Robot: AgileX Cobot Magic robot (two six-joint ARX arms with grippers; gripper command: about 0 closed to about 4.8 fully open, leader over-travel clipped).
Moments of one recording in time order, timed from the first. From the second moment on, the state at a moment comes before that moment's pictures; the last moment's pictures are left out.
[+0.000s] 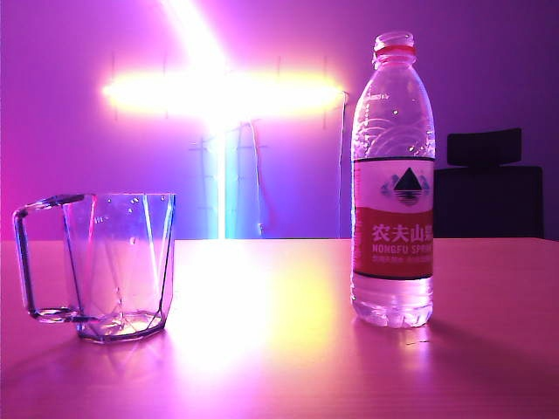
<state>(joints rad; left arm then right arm) 0.00 0.00 0.01 -0.09 0.02 0.01 0.09 0.00 0.01 0.08 0.02 -0.02</state>
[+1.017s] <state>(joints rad) -0.32 0.00 0.01 -0.09 0.01 0.01 0.10 0.00 0.01 0.16 -0.05 0.19</state>
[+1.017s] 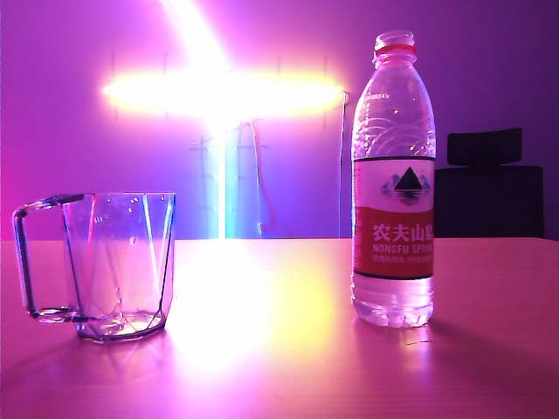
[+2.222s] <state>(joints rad) -0.60 0.03 0.01 -0.09 0.02 0.01 0.47 0.82 0.16 0.39 -0.21 0.03</state>
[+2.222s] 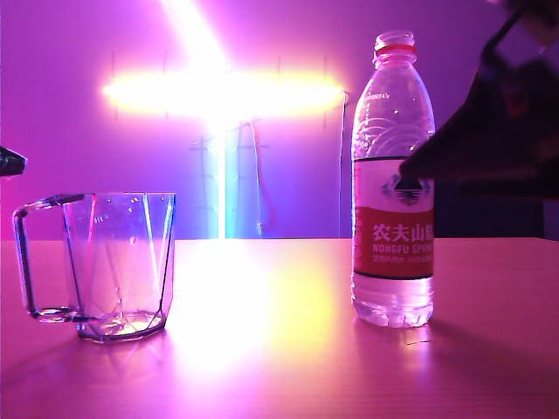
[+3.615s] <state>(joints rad) -0.58 0.01 0.01 -0.09 0.02 0.01 0.47 1.53 0.25 1.13 -0.22 0.05</state>
